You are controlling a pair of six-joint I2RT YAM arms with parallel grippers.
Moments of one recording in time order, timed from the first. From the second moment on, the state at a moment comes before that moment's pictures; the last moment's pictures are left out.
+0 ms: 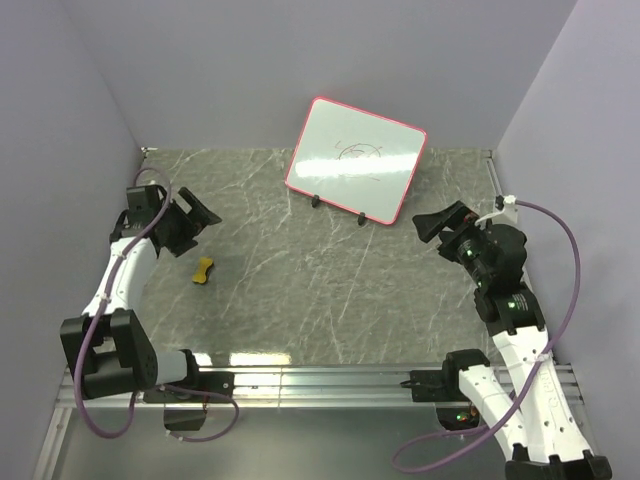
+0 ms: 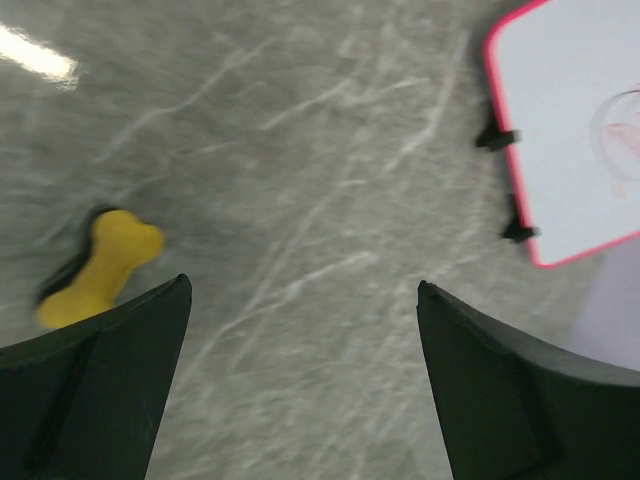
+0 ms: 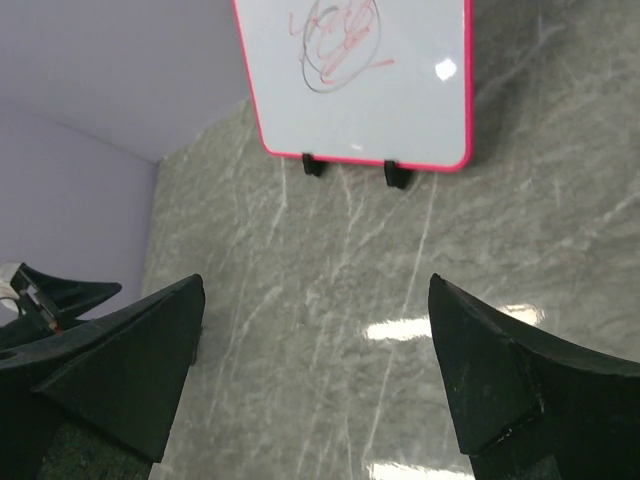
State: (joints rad) left arm 0.17 1.29 0.94 -0.43 0.37 -0.68; right arm 0.11 0.67 0.77 -0.35 -0.13 0.73
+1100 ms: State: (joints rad) left arm 0.08 1.59 0.91 -0.52 0.08 -0.44; right arm 0.21 0.68 0.75 -0.60 -0.07 0.61
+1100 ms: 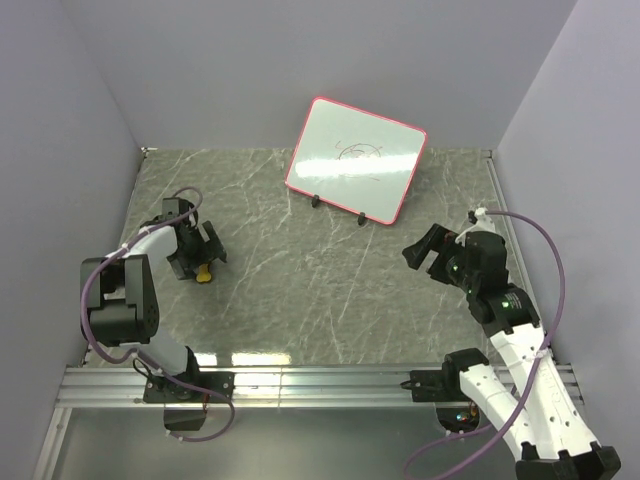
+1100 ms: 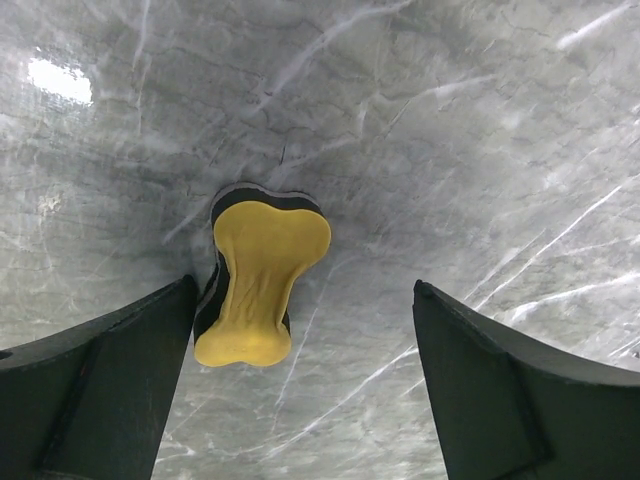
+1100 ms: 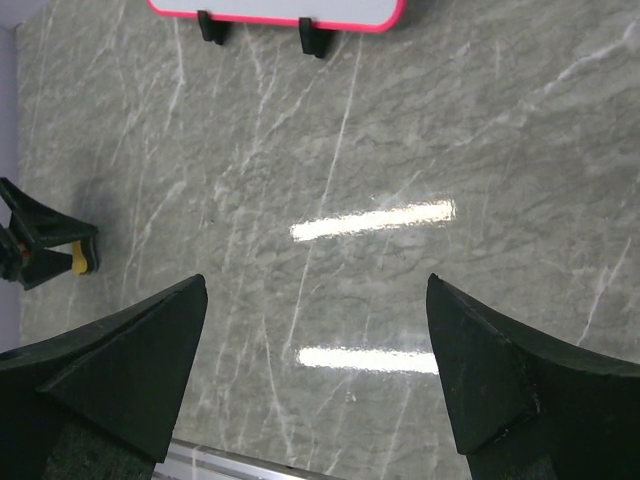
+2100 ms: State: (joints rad) left arm -0.12 1.58 0.90 -0.51 0.05 -0.44; right arm -0.02 1.27 1.20 -0.53 -0.34 0.55
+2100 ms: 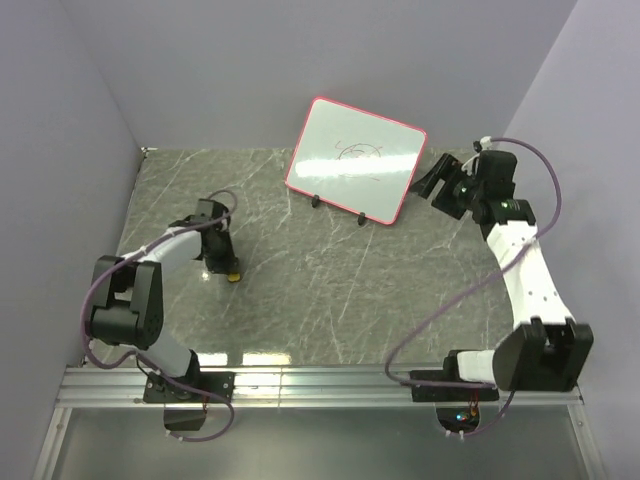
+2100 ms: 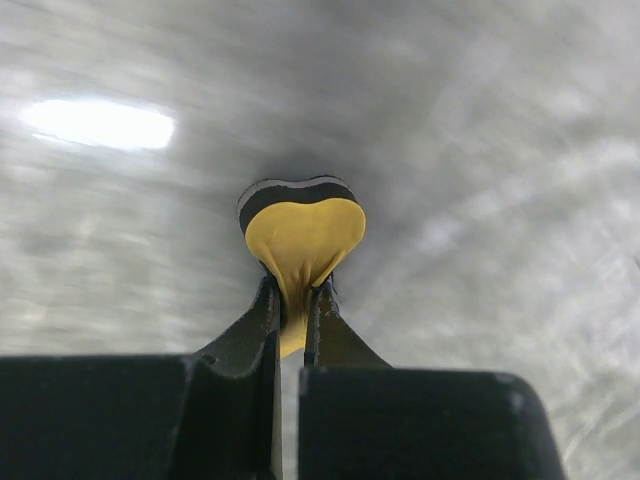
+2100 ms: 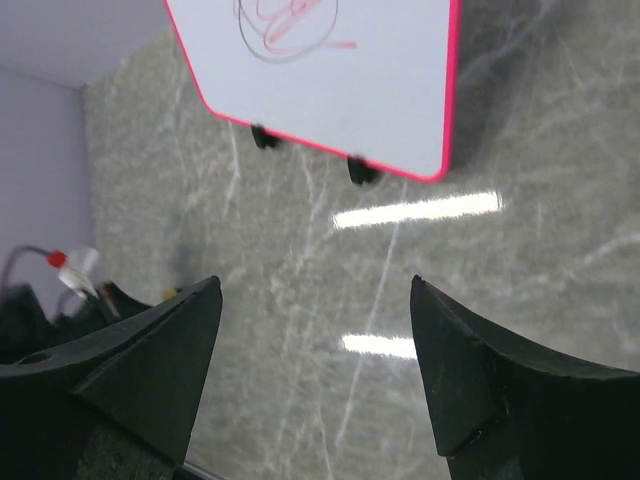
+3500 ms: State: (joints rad) left arm -0.26 1.38 0.94 -0.65 0.11 -0.58; right arm -0.17 2.10 1.50 0.28 -0.74 0.84
